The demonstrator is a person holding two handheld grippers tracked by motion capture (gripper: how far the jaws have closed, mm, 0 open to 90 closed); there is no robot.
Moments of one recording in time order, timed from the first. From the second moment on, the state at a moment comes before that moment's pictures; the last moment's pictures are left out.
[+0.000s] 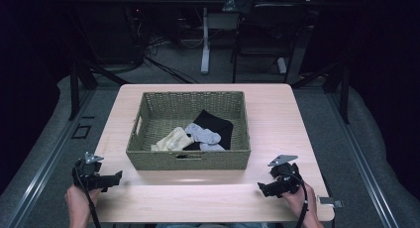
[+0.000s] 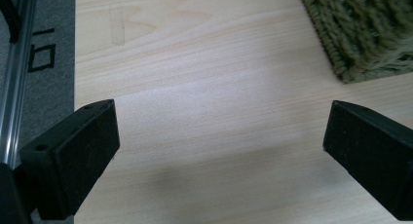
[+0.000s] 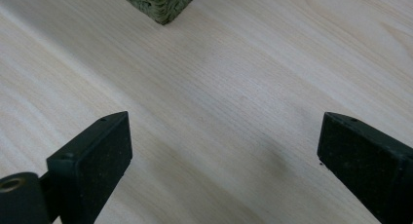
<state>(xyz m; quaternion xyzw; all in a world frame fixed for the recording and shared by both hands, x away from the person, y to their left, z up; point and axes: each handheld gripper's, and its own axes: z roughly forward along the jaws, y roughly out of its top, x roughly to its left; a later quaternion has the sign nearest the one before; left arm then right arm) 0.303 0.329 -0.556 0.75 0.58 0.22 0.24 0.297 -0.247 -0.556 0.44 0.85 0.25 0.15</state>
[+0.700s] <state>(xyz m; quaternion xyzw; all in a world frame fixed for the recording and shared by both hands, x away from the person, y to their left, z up) 0.303 0.326 -0.516 0.74 0.58 0.20 0.27 0.297 -0.248 -0.554 0.43 0.85 0.25 0.15</state>
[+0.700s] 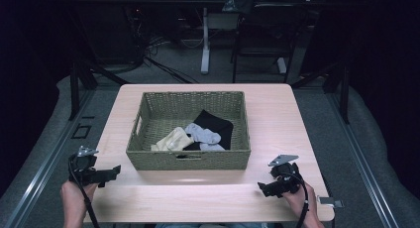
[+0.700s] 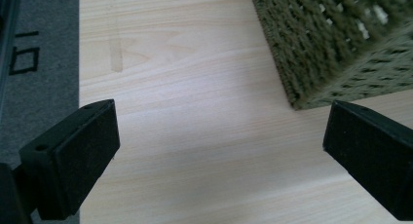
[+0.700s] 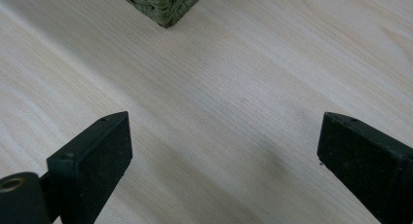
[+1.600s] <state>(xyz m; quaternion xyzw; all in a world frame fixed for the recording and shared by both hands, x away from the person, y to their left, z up) 0.345 0.293 -0.430 0.78 0.51 0.21 0.30 0.297 -0.245 -0.558 0.43 0.86 0.24 0.15</state>
